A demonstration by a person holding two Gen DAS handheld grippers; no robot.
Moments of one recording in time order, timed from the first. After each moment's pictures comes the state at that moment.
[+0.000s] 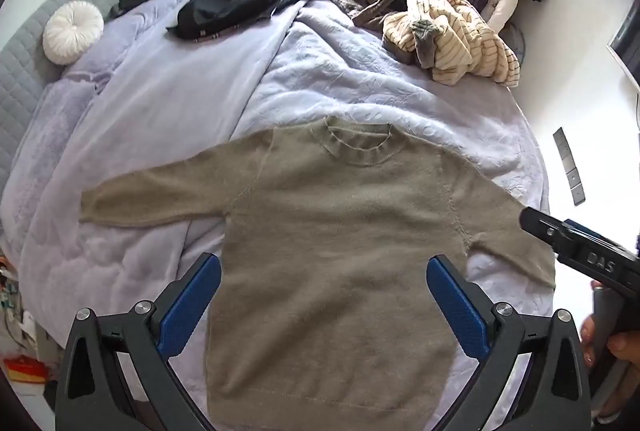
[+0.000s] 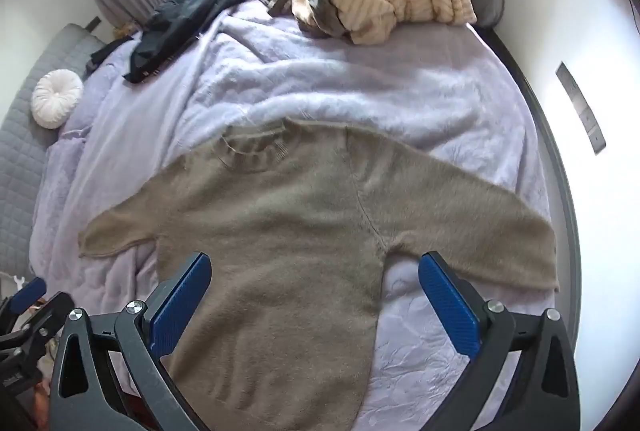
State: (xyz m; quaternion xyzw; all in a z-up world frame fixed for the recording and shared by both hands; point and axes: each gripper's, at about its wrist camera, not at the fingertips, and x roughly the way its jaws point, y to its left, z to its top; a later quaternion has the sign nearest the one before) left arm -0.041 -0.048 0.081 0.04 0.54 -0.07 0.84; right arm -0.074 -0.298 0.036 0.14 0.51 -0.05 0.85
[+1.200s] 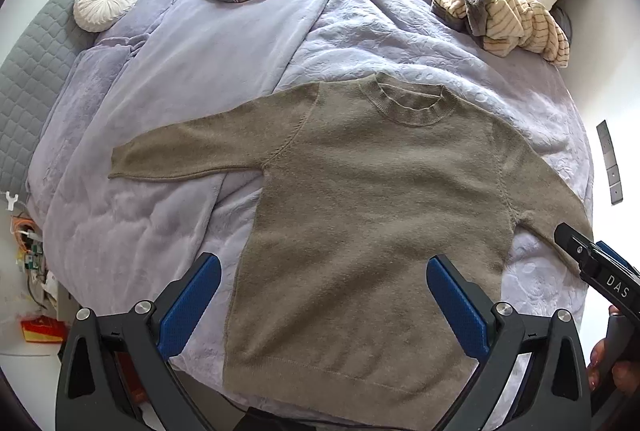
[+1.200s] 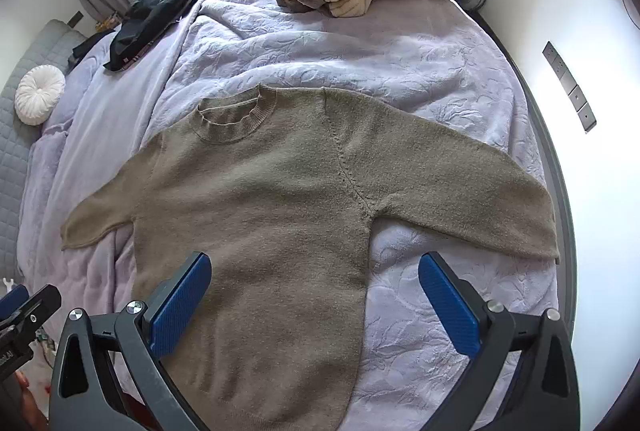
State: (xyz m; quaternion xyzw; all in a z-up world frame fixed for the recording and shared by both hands) left arm -0.056 -0.036 0.047 0.05 0.59 0.01 0.81; right arm -0.090 -0.296 -0.007 0.15 0.54 -0.08 0.82
